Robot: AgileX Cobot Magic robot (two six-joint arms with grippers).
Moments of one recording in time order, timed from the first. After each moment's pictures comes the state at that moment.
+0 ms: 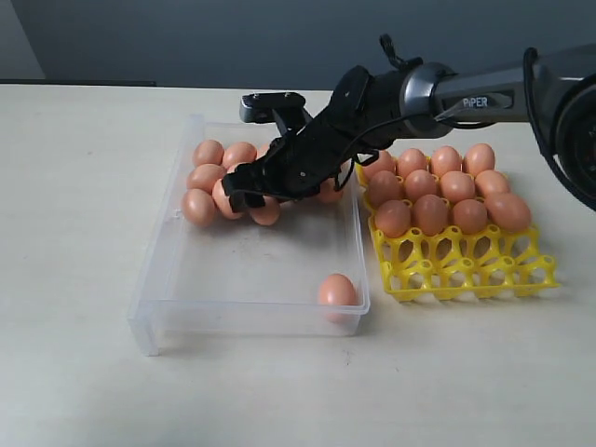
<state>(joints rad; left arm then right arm) -0.05 0.00 0.00 0.07 0.22 0.07 0.55 2.24 -1.54 0.75 0.52 -0.56</state>
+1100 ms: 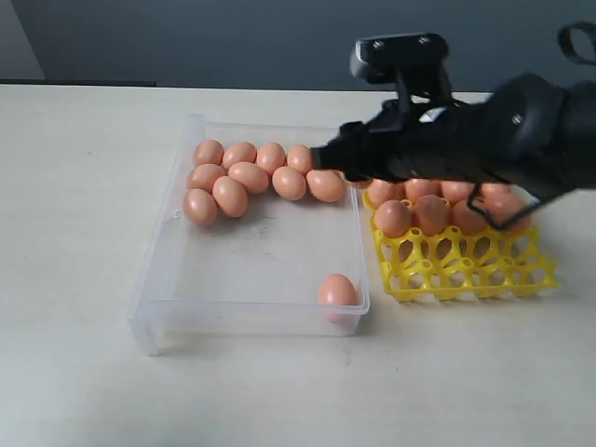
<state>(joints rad) -0.05 0.00 0.00 0.07 0.22 0.07 0.55 1.62 -0.87 0.75 -0.02 -0.55</state>
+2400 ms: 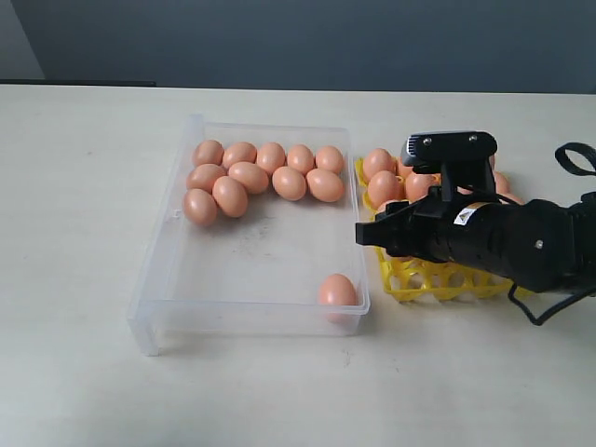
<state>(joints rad) -0.05 0.00 0.00 0.07 0.22 0.07 0.55 1.63 -0.57 0.53 -0.26 -0.20</state>
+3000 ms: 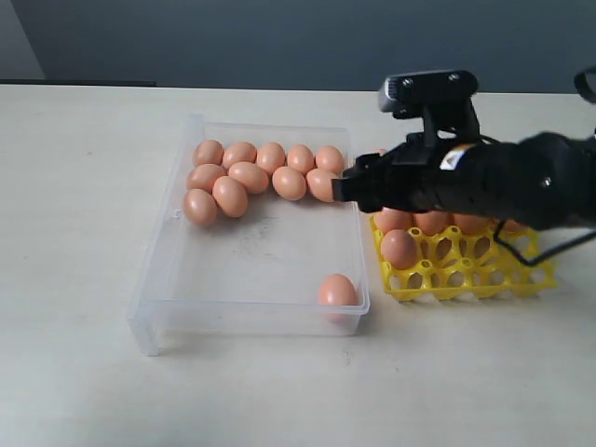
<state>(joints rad) -0.05 0.00 0.00 0.07 0.22 0.07 0.55 1.57 -0.76 0.39 -0.04 -0.20</state>
